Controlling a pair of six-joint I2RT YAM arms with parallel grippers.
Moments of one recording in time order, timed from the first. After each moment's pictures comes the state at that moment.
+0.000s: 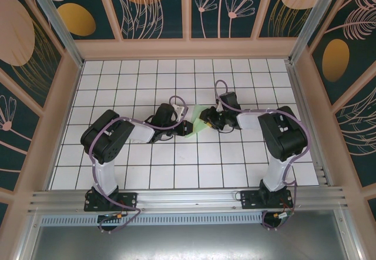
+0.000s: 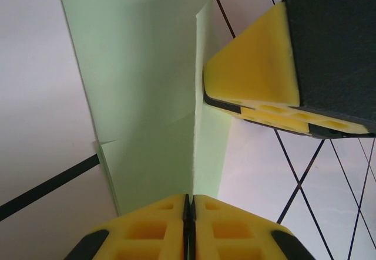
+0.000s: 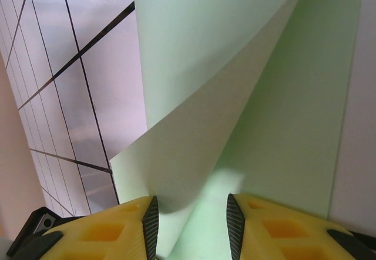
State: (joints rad) left arm -0.63 1.92 0.80 0.46 0.49 -0.56; right arm 0.43 1.82 0.86 0.10 -0.50 0.90
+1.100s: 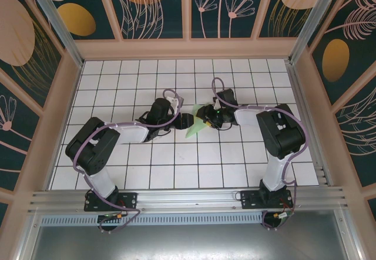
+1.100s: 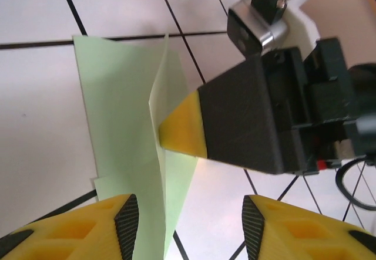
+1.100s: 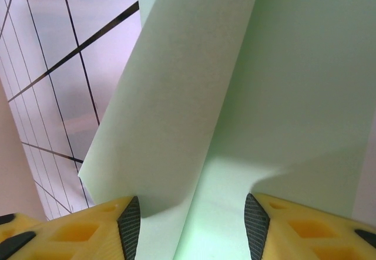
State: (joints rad) left arm -0.62 1.74 0.80 0.37 0.37 -0.60; right arm 0.45 1.86 0.96 -0.01 -0.50 0.86
